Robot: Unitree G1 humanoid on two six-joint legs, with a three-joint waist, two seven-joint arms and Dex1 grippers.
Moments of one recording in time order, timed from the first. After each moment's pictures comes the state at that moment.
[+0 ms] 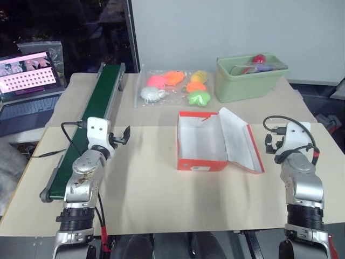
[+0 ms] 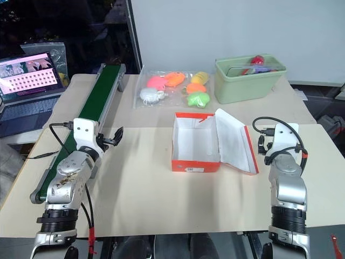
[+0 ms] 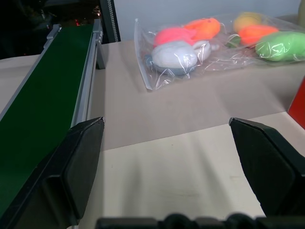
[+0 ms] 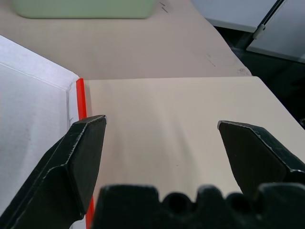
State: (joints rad) left arm -0.32 0.34 0.16 -0.07 -0.18 0.38 -0.23; right arm -0.35 -0.42 -0.33 0.00 0.06 0.61 -0.02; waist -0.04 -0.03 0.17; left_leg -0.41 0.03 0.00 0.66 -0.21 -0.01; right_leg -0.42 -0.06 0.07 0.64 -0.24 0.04
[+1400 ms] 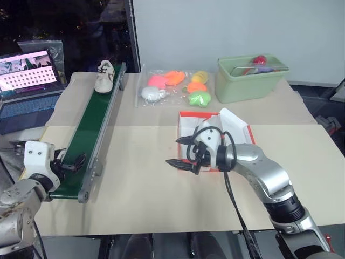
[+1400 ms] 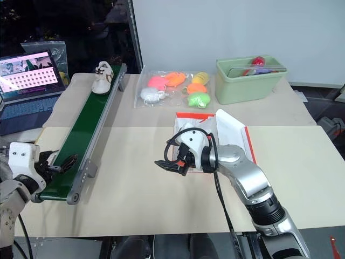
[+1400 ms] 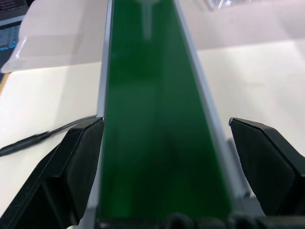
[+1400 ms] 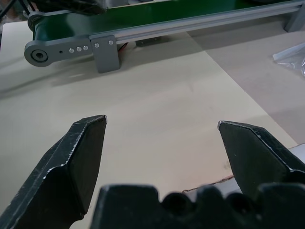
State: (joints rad) left arm 0.01 0.62 0.53 -0.32 -0.44 0.75 -0.43; right arm -0.50 -0.48 0.27 -0.36 0.35 0.68 0.76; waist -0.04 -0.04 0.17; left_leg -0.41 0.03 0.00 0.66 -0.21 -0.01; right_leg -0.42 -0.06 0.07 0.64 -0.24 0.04
